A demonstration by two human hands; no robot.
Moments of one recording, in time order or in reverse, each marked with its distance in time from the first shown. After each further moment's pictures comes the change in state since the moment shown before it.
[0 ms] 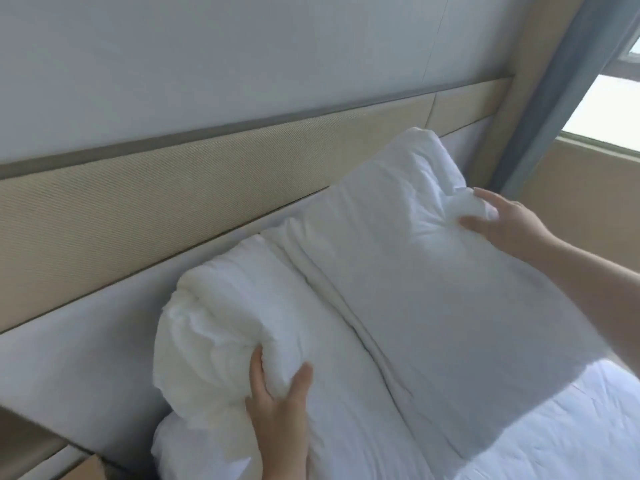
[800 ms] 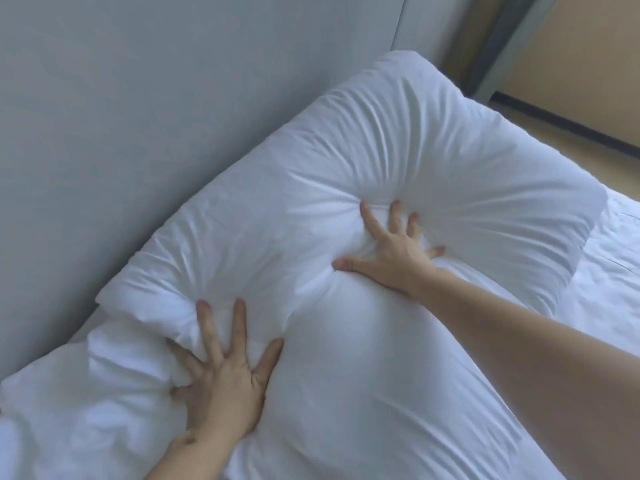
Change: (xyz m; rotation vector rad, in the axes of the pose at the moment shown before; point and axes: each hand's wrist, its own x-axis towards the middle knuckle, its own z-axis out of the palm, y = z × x) left_hand 0.290 -0.300 0.039 1.421 -0.276 0.222; right_hand 0.069 0.176 0.488 -0.272 -0.347 0.108
